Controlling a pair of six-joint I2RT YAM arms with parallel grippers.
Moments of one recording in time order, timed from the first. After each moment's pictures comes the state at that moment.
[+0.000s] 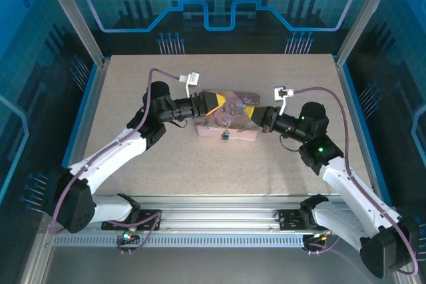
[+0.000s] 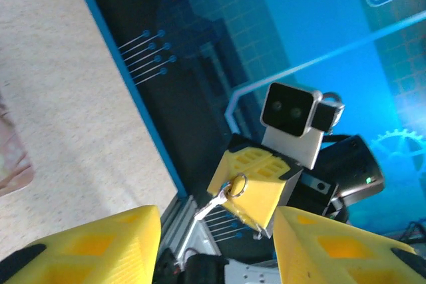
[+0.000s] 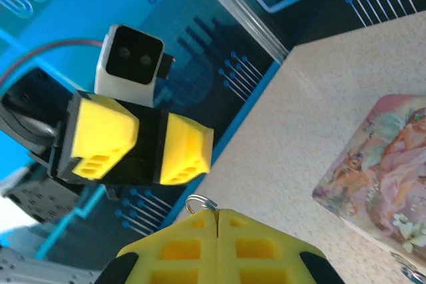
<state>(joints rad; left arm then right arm) -0.49 1.31 0.94 0.34 0.74 -1.09 0.37 0.90 0.70 0.13 -0.60 0.75</state>
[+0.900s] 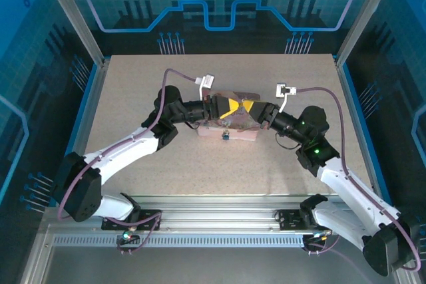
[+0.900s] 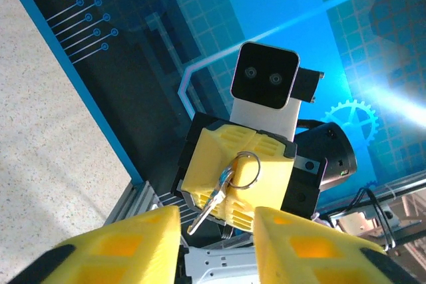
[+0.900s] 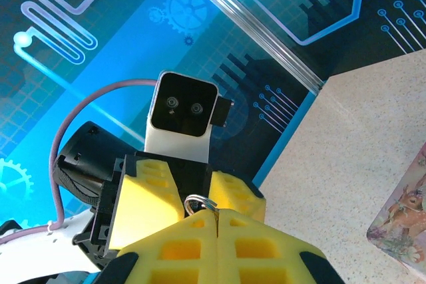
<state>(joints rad) -0.59 1.40 0.94 0.56 0.79 -1.19 0.43 0.91 0.68 0.33 -0.53 0.90</state>
